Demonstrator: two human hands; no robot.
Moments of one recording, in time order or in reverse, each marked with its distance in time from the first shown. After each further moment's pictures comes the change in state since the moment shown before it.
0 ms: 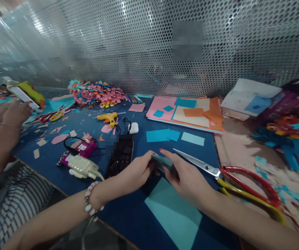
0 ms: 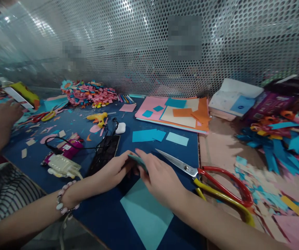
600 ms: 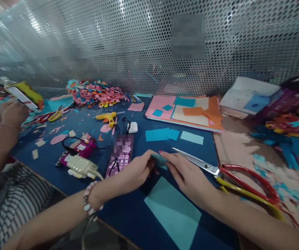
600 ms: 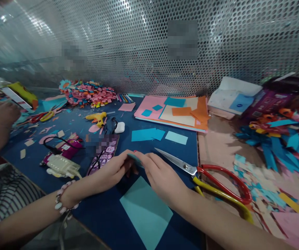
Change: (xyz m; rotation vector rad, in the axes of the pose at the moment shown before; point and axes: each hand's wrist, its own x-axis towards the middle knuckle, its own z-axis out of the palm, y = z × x) left_hand -0.001 -0.006 0.002 -0.029 -0.020 0.004; right_hand -0.002 0.002 -0.006 0.008 0.064 -0.146
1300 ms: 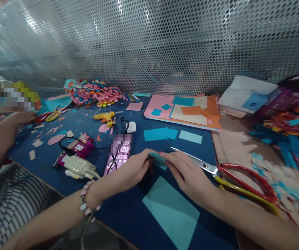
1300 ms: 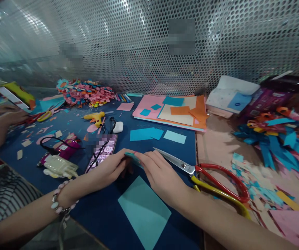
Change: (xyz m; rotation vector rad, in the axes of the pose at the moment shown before) left_hand 0.000 0.003 -0.007 0.151 -0.007 -0.004; right_hand 0.001 0.004 -0.002 -0.003 0.054 -0.036
